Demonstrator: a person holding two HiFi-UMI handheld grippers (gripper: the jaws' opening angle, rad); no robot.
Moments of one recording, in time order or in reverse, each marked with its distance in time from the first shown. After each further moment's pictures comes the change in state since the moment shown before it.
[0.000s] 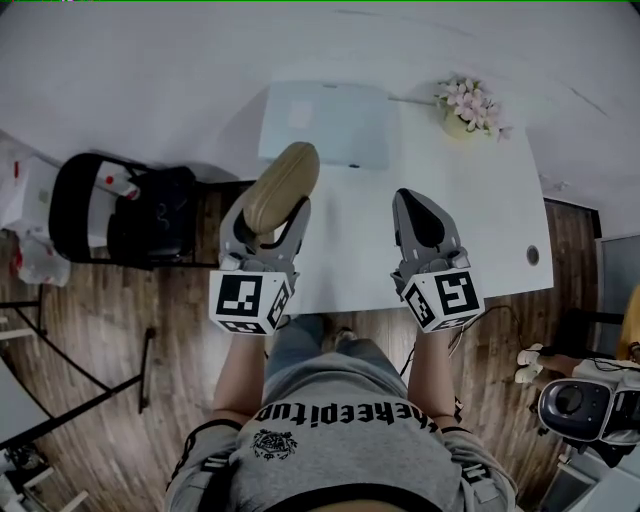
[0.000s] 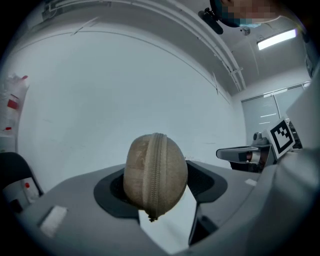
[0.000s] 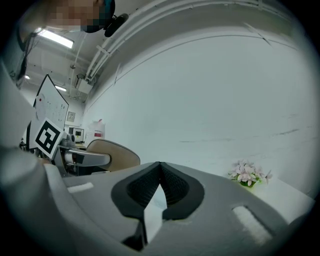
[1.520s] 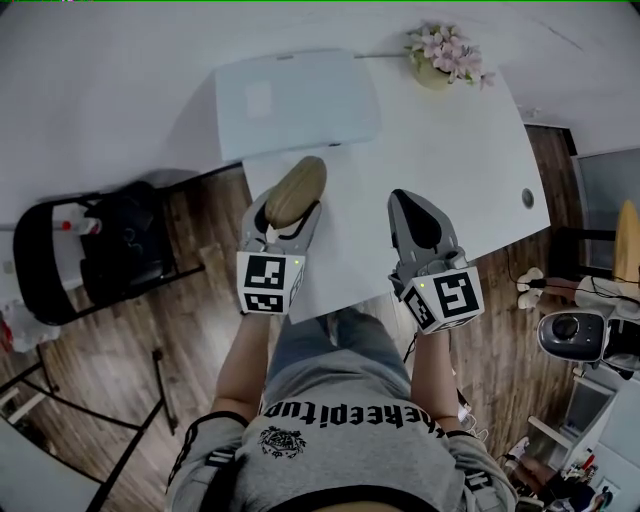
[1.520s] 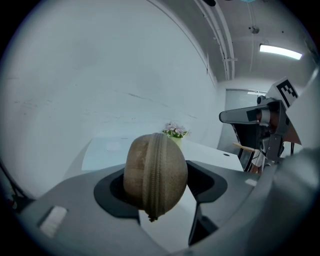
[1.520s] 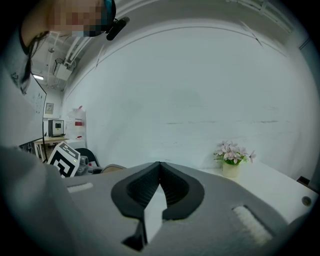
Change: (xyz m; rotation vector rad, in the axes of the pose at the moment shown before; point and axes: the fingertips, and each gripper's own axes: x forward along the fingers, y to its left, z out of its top) left arm 0.069 -0.003 -0.143 -0.011 0.304 -0.290; right arm 0.012 0.000 -0.057 0.057 0.153 -0.210
